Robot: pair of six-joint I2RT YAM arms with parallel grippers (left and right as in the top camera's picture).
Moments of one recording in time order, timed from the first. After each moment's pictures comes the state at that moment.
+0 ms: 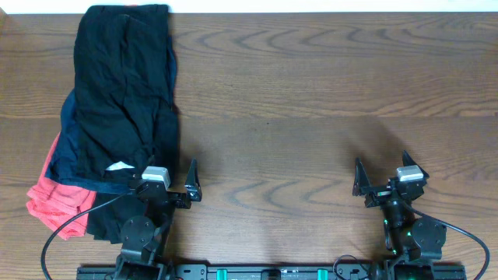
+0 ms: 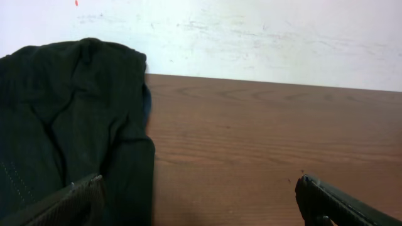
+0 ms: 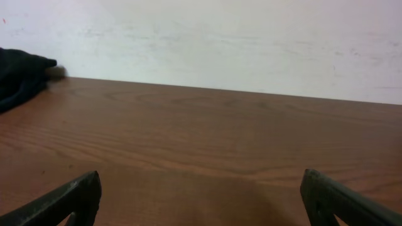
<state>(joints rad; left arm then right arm) -0.19 0.02 0.01 -0.10 -0.02 -0.15 -0.04 0.01 0.01 -0.06 -0.18 -0.01</state>
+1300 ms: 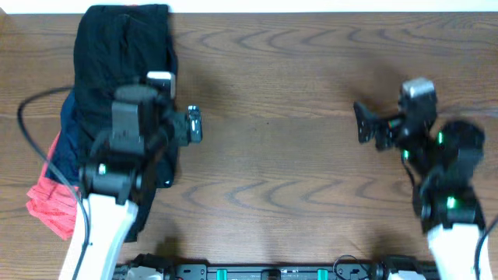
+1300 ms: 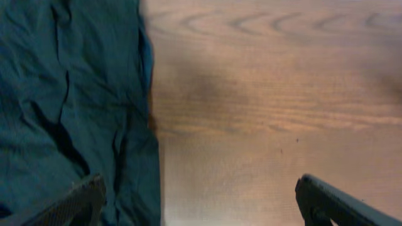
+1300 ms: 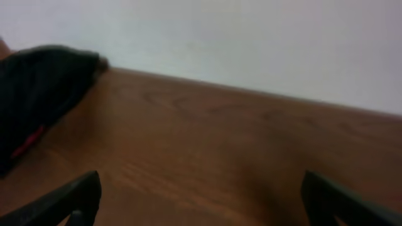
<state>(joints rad) -0.19 1.14 1.13 -0.75 -0.01 -0.14 -0.04 0.96 0.79 -0.20 -0.38 -0.05</state>
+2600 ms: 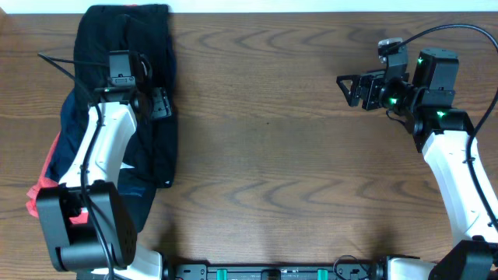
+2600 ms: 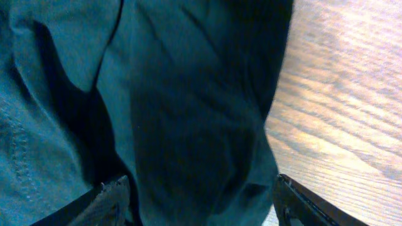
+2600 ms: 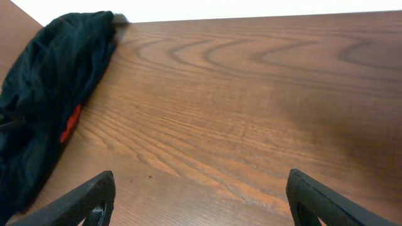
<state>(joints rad) 0.07 1.71 1.23 -0.66 -0.07 -0.18 -0.04 1.46 1.10 -0.33 -0.55 0.06</state>
